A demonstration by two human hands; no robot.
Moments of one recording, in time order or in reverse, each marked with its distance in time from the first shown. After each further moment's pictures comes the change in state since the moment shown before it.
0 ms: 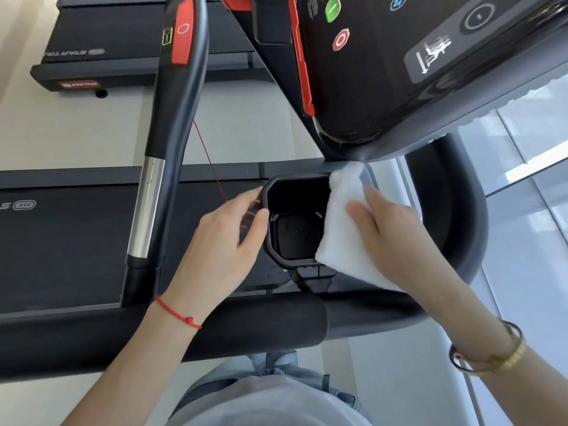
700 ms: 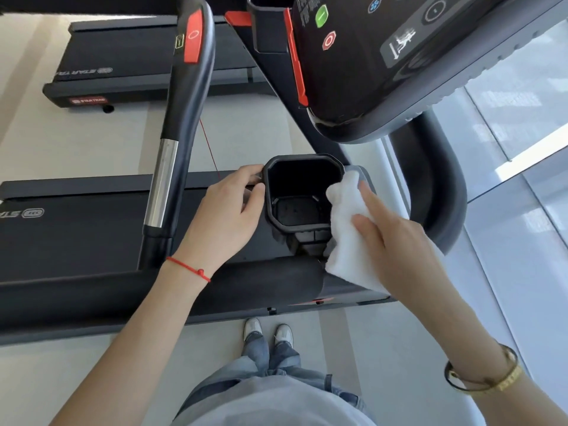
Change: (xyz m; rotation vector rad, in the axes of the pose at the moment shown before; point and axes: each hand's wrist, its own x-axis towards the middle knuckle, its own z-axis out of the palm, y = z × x) left_hand -0.002 0.004 -0.005 0.108 0.015 0.007; right_hand -0.062 0.015 0.022 -0.039 0.165 -0.031
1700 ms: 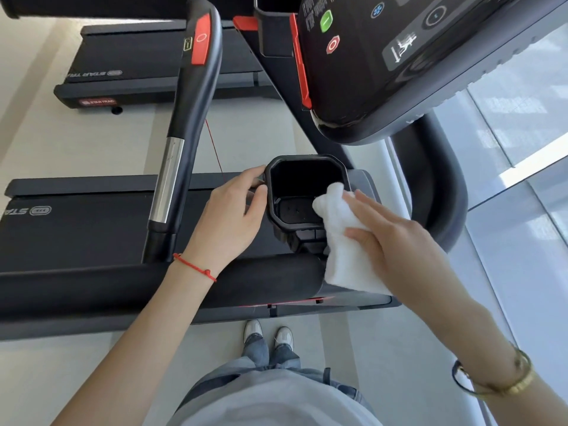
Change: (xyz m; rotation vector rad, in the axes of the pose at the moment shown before) left_hand -0.005 -0.004 0.008 -0.037 0.034 0.005; right_hand -0.011 -0.003 -0.019 -0.115 0.077 -0.282
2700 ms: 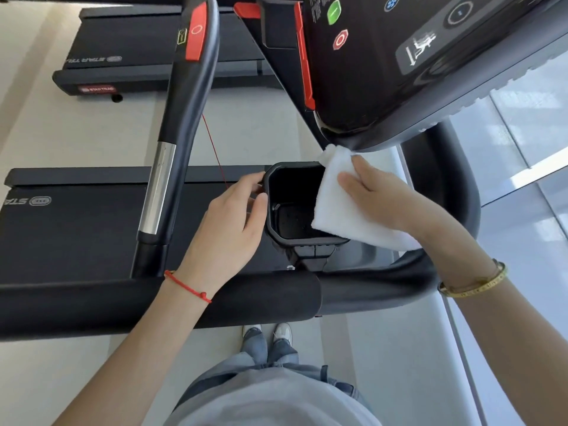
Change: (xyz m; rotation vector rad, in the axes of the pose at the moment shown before) left_hand 0.004 0.004 0.003 -0.011 -0.013 -0.007; right_hand 0.111 0.029 0.010 0.382 -0.355 0.251
